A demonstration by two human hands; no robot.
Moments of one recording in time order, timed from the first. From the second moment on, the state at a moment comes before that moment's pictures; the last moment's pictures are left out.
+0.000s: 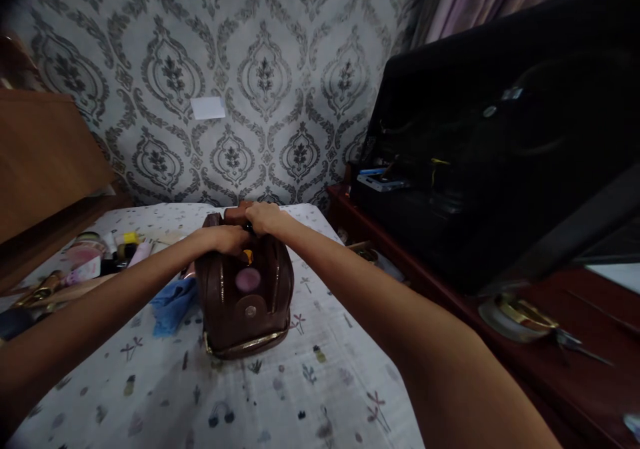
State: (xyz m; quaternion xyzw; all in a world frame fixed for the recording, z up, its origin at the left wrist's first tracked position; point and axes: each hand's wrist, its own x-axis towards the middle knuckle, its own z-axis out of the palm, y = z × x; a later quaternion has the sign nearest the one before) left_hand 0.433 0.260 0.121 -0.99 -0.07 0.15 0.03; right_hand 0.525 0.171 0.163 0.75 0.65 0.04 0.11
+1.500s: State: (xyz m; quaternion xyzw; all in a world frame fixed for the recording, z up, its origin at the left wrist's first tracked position) left_hand 0.396 0.256 0.150 -0.99 -0.08 -0.11 -0.03; right_hand 0.524 0.169 0.161 0.77 0.64 0.07 0.04
